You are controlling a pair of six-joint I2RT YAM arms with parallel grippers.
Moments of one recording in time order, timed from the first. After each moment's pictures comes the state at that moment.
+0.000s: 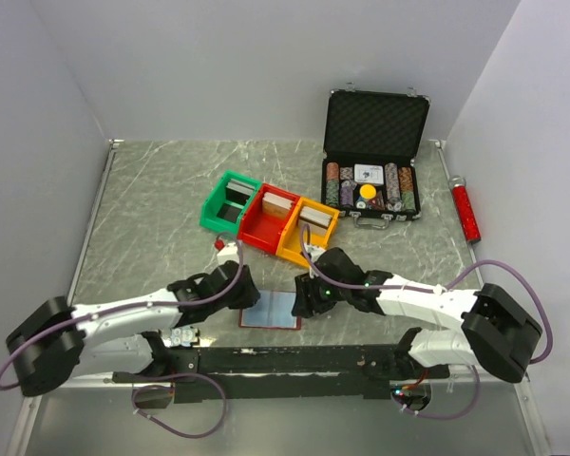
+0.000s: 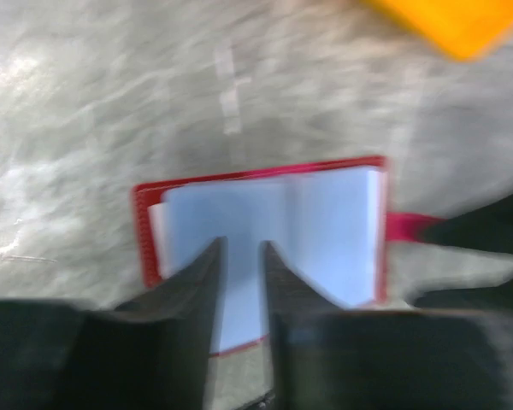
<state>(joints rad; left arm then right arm) -0.97 1.15 0.46 -0.12 -0.25 -0.91 0.87 1.22 0.50 -0.11 -0.28 0.55</state>
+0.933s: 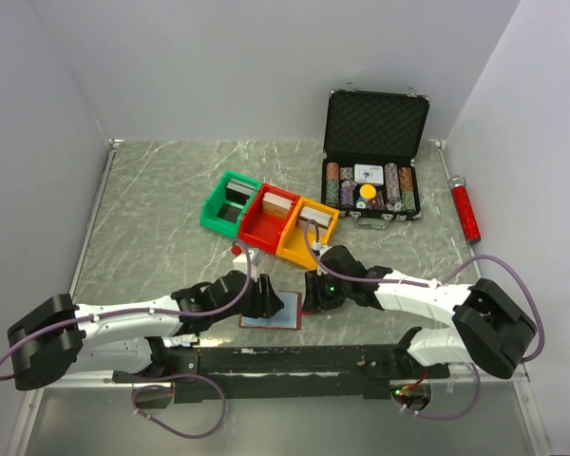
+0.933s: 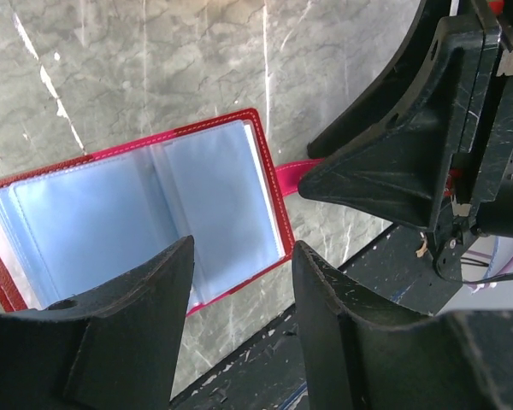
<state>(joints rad) -1.09 1.12 0.42 0.09 -0.15 -0.89 0.79 1.26 0.50 -0.19 -0.22 0.57</state>
